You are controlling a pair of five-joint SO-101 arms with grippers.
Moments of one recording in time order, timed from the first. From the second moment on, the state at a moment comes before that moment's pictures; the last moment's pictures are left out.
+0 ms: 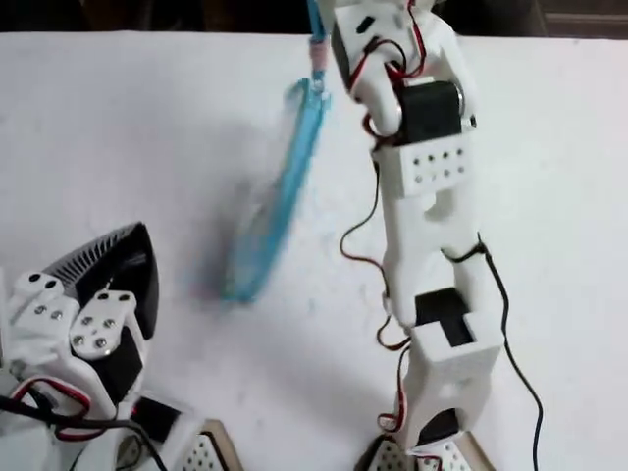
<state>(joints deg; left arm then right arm) 13.0 -61.8 -5.8 98.0 7.5 -19.3 17.4 -65.1 46.2 -6.3</state>
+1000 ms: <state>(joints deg) 20.3 -55.1 4.0 95.9 2.2 -34.3 17.3 -90.5 64.9 -0.9</state>
